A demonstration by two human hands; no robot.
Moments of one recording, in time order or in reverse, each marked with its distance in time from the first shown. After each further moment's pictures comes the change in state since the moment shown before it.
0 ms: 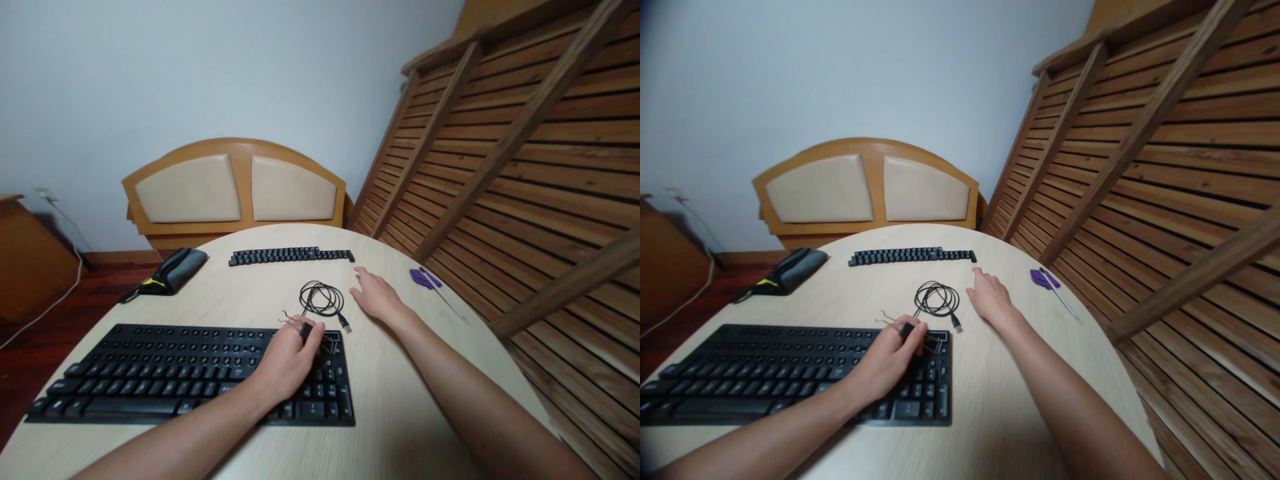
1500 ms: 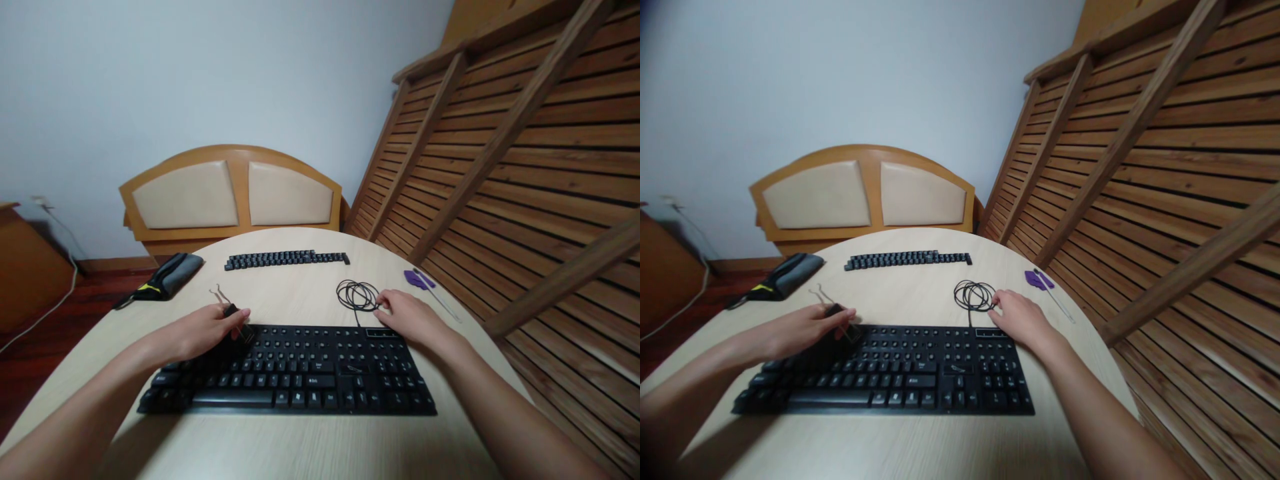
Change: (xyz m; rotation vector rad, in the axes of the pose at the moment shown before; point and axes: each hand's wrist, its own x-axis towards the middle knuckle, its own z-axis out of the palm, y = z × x) left_hand 0.010 -0.023 -0.127 0.388 -0.206 -0.349; right_hand -0.044 0.056 -0.034 -0.111 -0.097 -0.013
